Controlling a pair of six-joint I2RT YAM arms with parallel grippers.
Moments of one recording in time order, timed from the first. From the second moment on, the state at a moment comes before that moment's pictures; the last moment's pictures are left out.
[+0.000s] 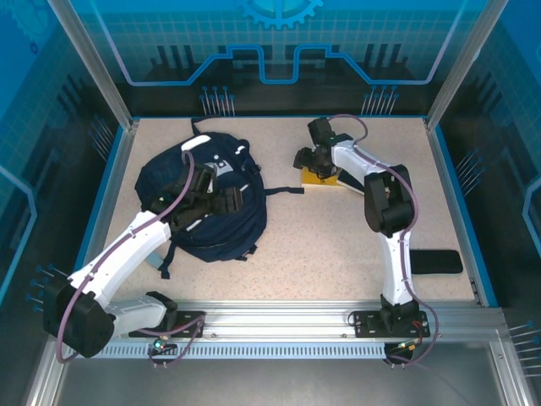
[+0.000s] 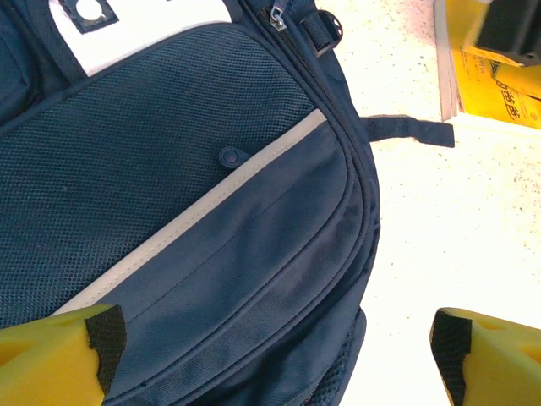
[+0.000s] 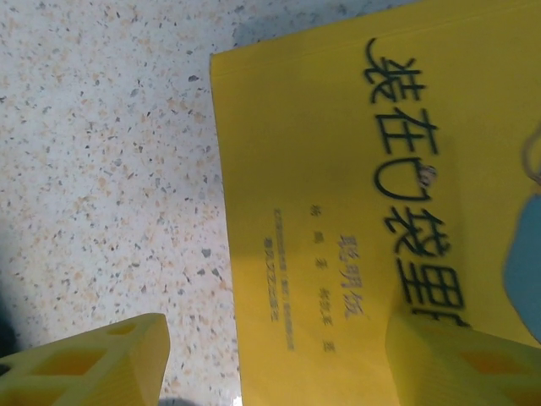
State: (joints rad) left arm -0.41 1.18 0.98 -0.68 -0.04 -0.54; right arm 0.34 2.25 1.82 -0.67 -0.07 0.60
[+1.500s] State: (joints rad) left arm -0.48 1.39 1.03 -0.57 0.14 -0.59; right arm 0.53 1.43 0.88 -0.77 -0.05 0.65
